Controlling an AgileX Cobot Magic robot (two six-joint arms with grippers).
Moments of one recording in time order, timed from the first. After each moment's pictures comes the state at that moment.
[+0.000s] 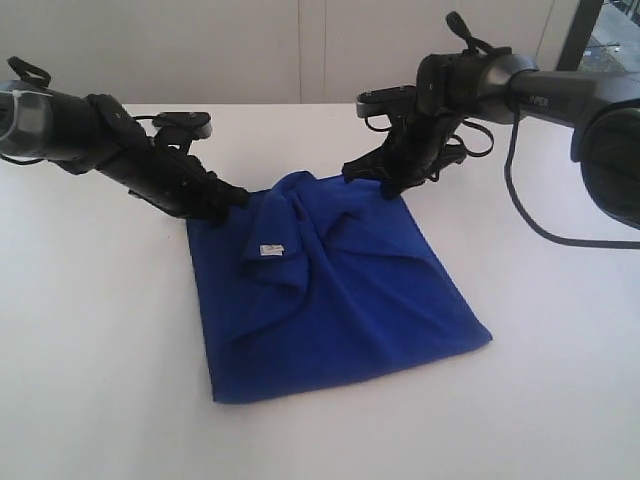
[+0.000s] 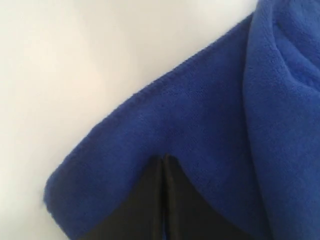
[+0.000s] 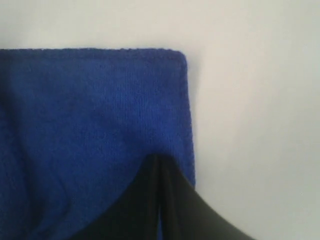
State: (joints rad) left arm -0.32 2.14 -1.42 -0.68 0.44 0.60; right arm 0.16 2.40 -1.92 0.07 0.78 -0.05
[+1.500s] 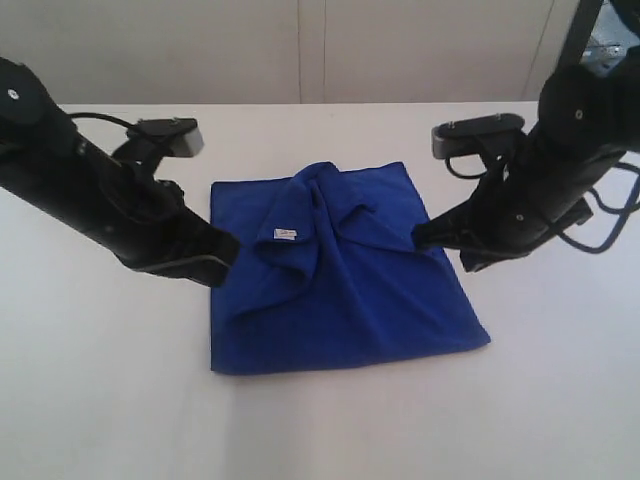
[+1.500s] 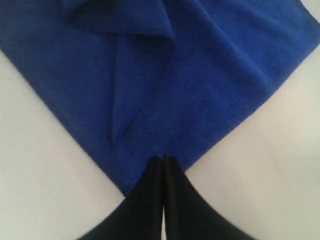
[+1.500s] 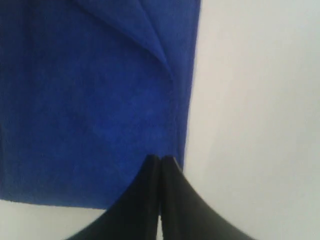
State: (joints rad) left arm -0.48 1.56 -0.97 -0.62 0.68 0.46; right arm 0.20 1.66 -1.02 0.02 0.68 0.06
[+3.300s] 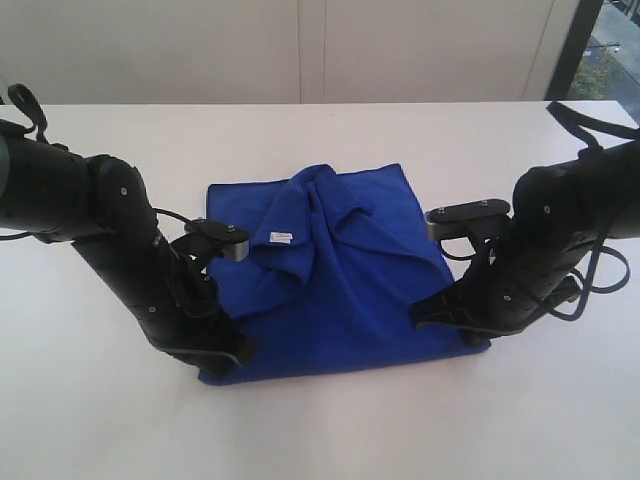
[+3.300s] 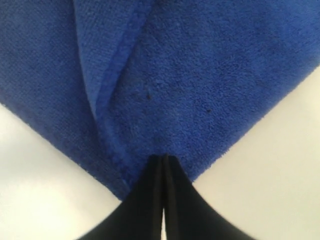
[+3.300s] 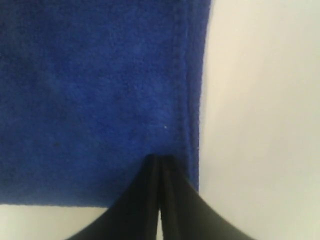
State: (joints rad) left arm -0.55 1.81 -0.95 -0.50 0.68 0.46; right arm 0.23 1.76 -0.85 0.03 0.54 0.10
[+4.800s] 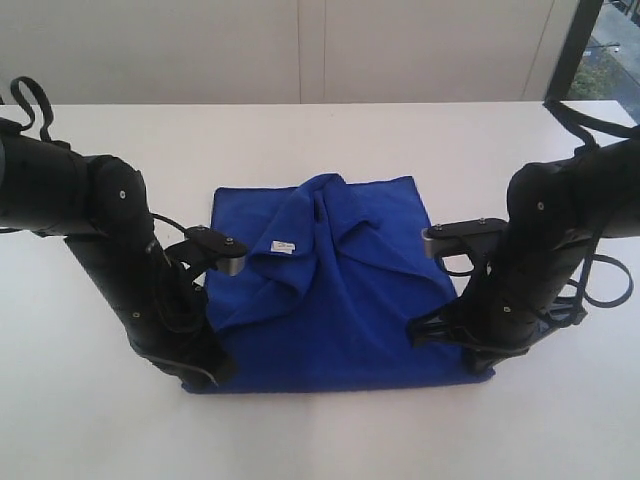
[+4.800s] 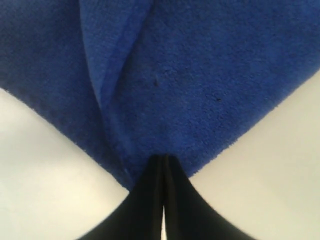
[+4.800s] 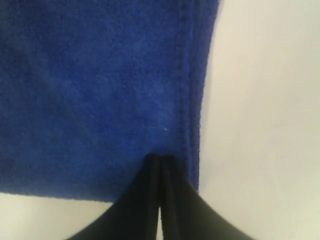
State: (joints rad) left arm -0.56 1.80 -0.95 -0.37 0.75 0.46; right arm 0.26 1.76 -0.85 0.10 0.69 0.11
